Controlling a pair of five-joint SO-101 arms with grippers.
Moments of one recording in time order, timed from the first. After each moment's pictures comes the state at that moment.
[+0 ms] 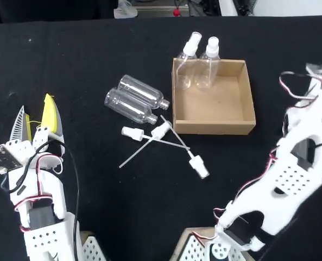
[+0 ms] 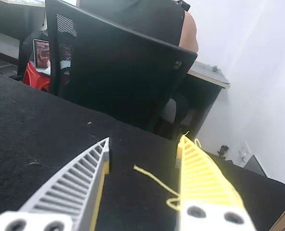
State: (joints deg) left arm -20.8 -103.6 96.1 10.9 15.0; right arm 39.2 39.3 -43.0 99.0 33.4
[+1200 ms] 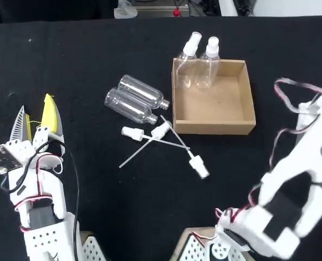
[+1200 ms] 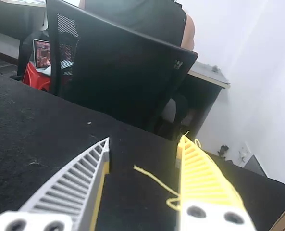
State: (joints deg) left arm -20.8 -103.6 96.1 10.9 15.0; right arm 40.4 -6.0 -3.6 84.4 27.7
